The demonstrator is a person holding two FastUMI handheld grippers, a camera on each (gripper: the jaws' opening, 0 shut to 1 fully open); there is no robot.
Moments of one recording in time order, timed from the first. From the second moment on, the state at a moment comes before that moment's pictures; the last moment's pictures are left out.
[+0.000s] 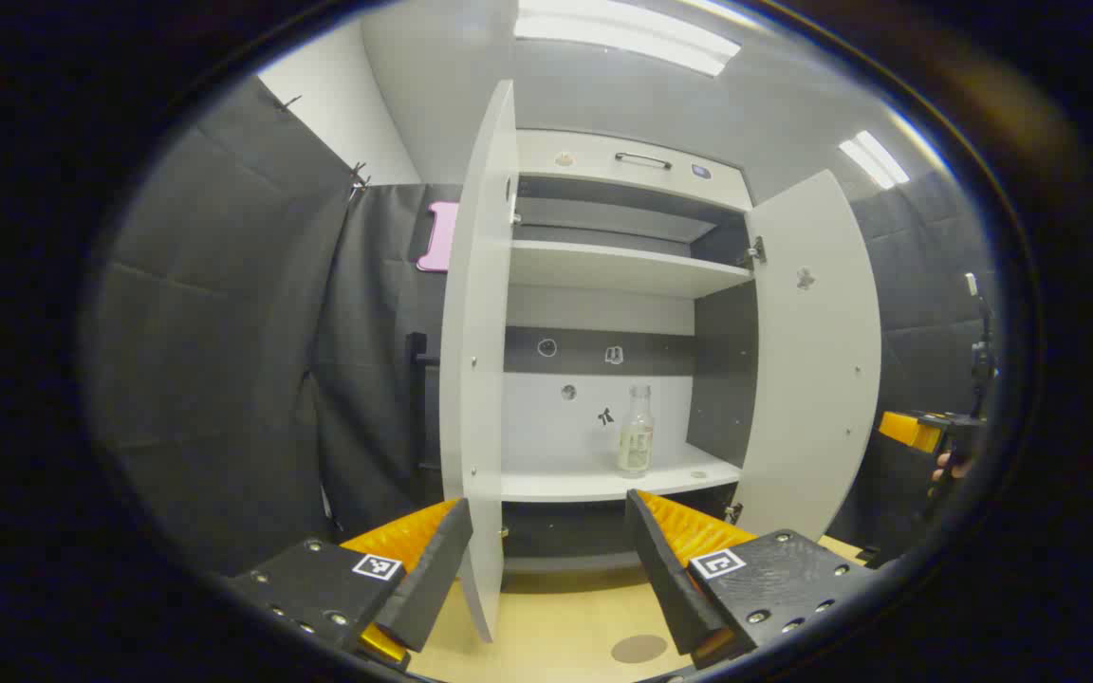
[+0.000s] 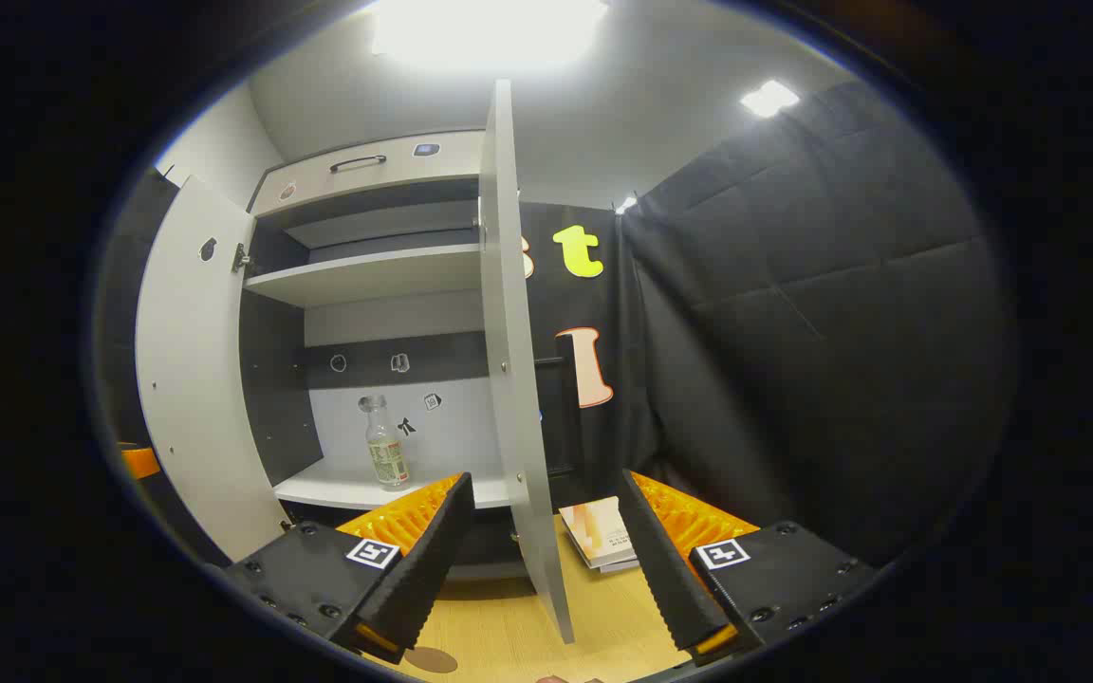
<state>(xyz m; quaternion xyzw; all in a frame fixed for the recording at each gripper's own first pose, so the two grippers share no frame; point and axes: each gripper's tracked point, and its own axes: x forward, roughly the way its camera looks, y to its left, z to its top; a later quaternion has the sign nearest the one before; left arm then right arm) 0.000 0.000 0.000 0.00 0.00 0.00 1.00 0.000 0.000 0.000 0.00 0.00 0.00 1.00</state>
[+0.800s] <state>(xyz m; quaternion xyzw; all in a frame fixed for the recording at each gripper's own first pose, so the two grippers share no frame) -0.005 -0.004 0.003 0.01 0.01 -0.02 1.00 -0.009 -0.019 0.007 0.00 0.00 -0.02 1.00</state>
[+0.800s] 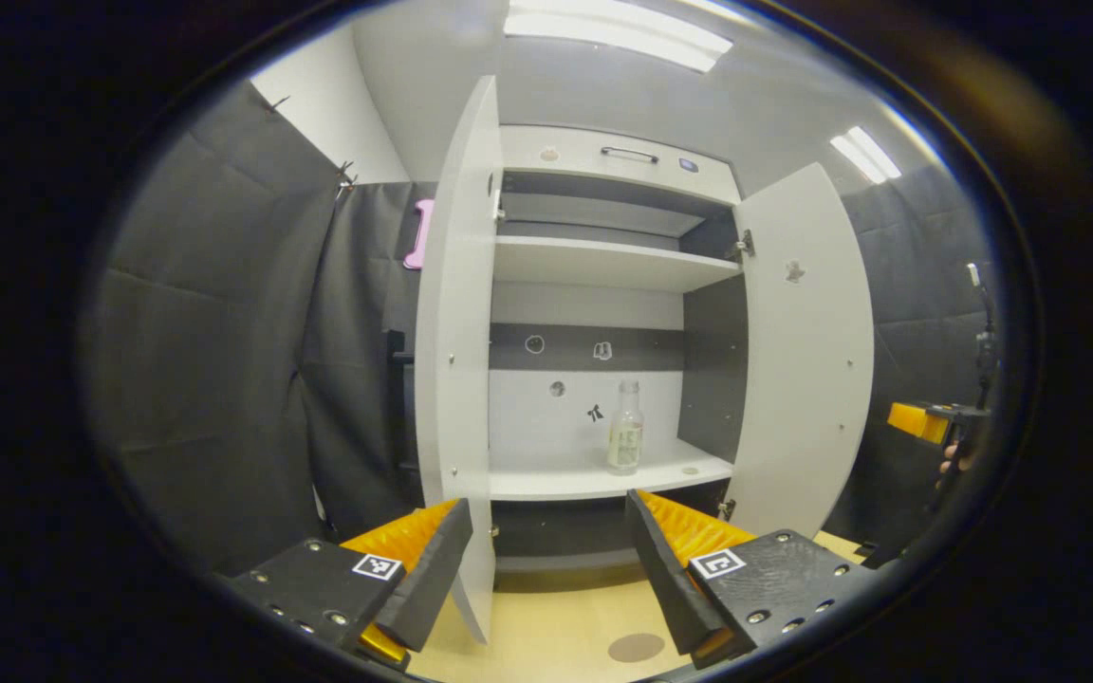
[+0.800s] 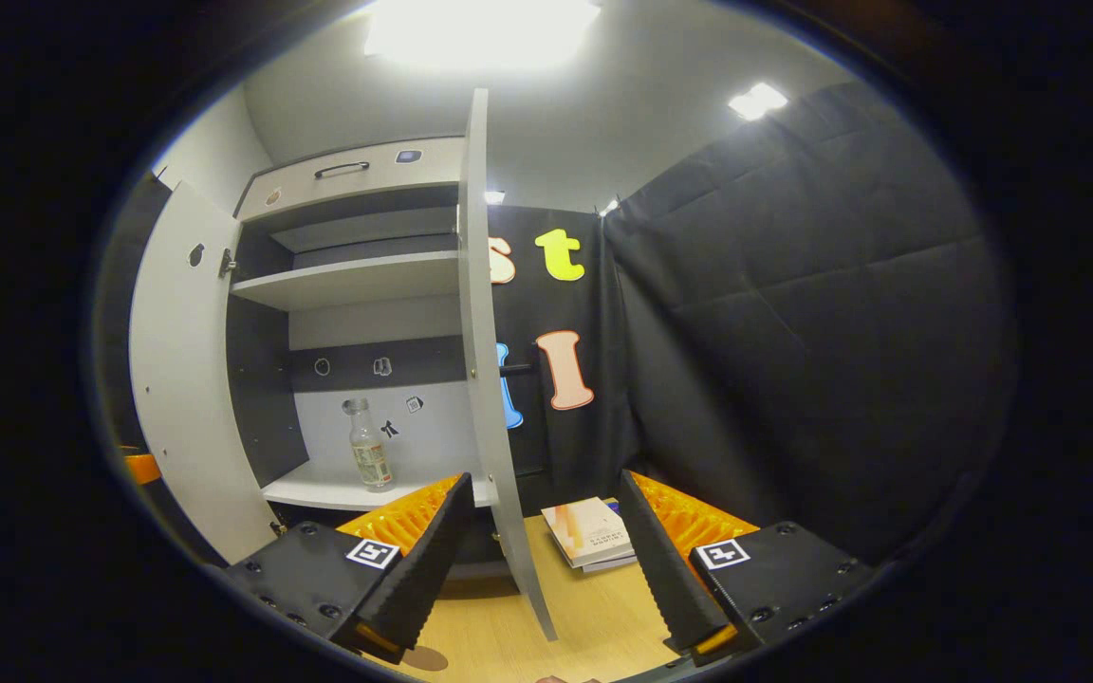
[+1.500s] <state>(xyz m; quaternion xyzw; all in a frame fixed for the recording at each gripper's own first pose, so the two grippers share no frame) 0.091 -0.073 0.006 0.00 0.02 -0.07 1.00 0.010 -0.078 0.018 0.00 0.00 -0.08 1.00</state>
